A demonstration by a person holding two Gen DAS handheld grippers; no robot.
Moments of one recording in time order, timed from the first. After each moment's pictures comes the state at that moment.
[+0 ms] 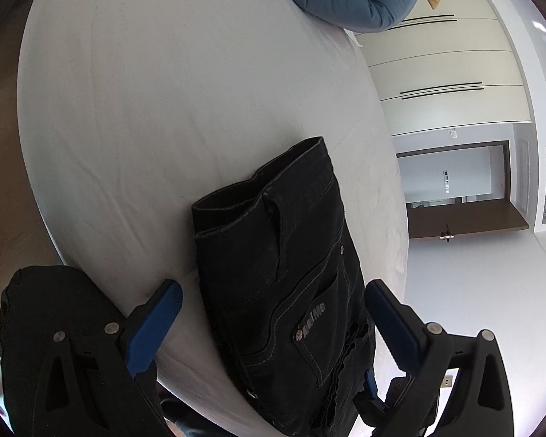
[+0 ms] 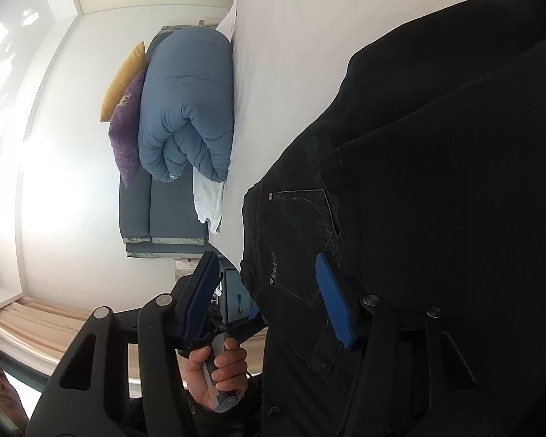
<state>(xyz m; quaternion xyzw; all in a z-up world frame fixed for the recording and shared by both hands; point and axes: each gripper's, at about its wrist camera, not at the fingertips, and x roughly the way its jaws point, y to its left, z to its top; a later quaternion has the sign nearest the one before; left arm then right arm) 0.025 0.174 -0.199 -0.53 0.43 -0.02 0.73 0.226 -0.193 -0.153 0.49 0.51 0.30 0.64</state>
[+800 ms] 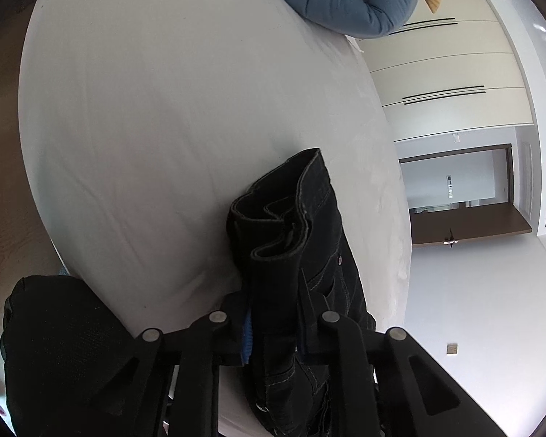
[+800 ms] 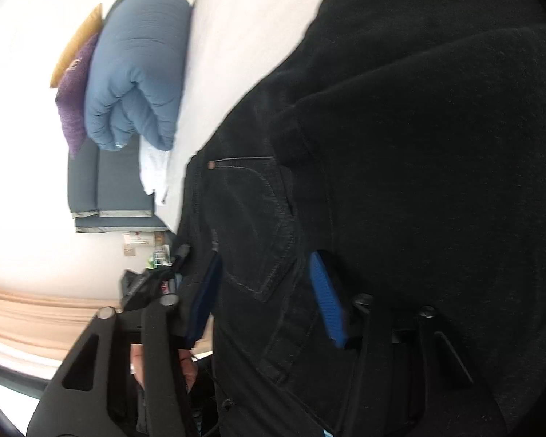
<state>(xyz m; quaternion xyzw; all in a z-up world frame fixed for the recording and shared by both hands) 0.037 0.166 -0.182 -0.52 0.42 -0.01 0.74 0.245 -0.126 -0.191 0.40 0.60 0.26 0.64</state>
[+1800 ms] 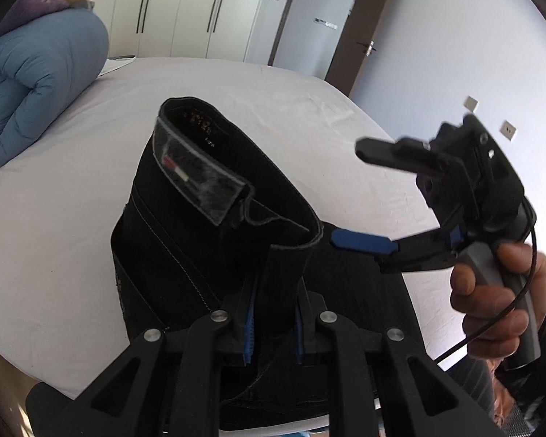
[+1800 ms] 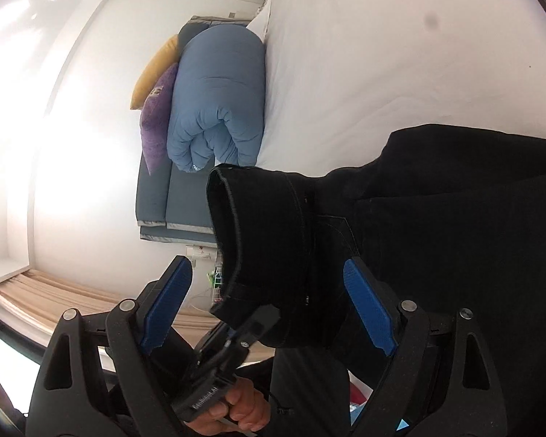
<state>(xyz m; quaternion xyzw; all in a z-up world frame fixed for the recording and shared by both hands) 0.038 -0.112 -0.066 -0.04 0.41 -0.21 0.89 0.265 -0.188 -0.117 0.46 0.49 0.35 0.65</state>
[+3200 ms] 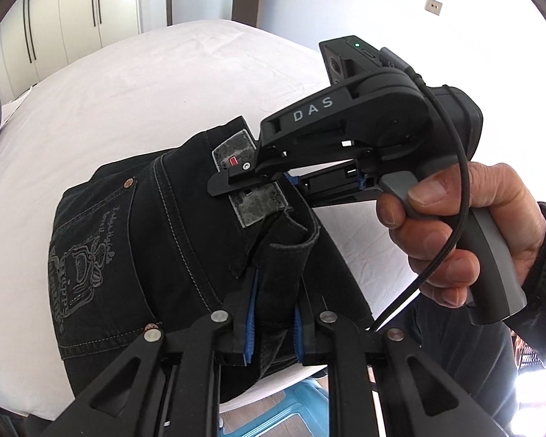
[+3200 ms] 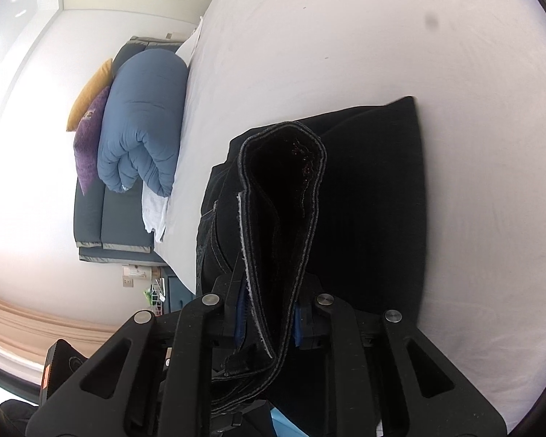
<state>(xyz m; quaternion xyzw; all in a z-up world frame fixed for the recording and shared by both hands) 0.077 -0.183 -0.106 0.12 0.47 -0.33 0.81 0.193 -0.298 -0.187 0.43 0.53 0.23 0.70</state>
